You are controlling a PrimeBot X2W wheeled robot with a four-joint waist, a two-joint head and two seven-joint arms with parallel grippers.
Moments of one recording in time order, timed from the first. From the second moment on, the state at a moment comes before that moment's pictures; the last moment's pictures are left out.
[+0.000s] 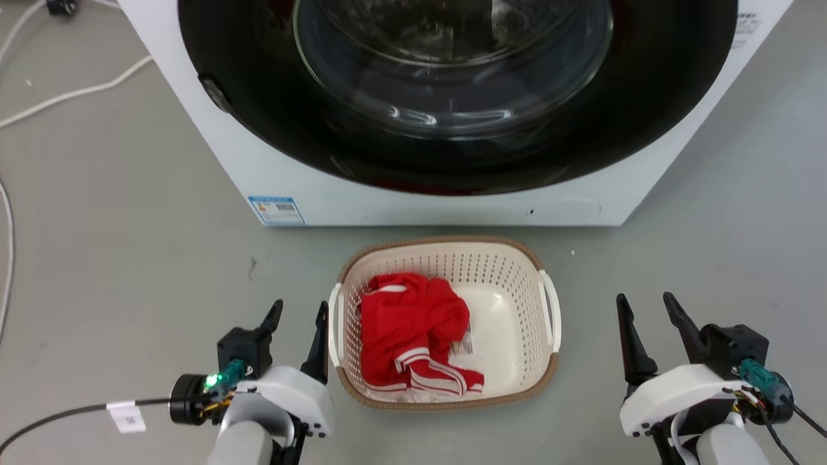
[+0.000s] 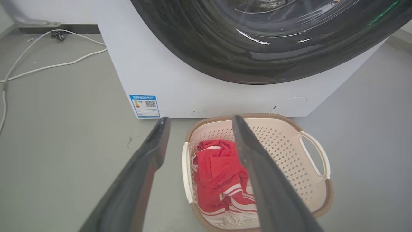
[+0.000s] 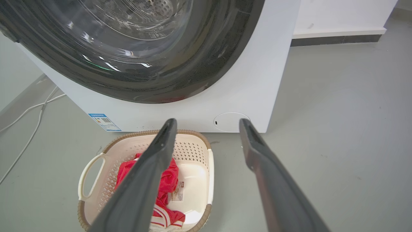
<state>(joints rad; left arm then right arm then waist) -0.23 0.06 -0.13 0.52 -0.17 -0.06 -0.26 -0.14 -0.05 0.00 0.36 0.14 0.13 -0.21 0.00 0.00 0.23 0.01</state>
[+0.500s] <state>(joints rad) -0.55 0.10 -0.15 0.89 -0.26 -0.12 -0.22 -0.45 -0.05 0.10 0.78 0.21 0.13 -0.18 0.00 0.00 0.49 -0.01</state>
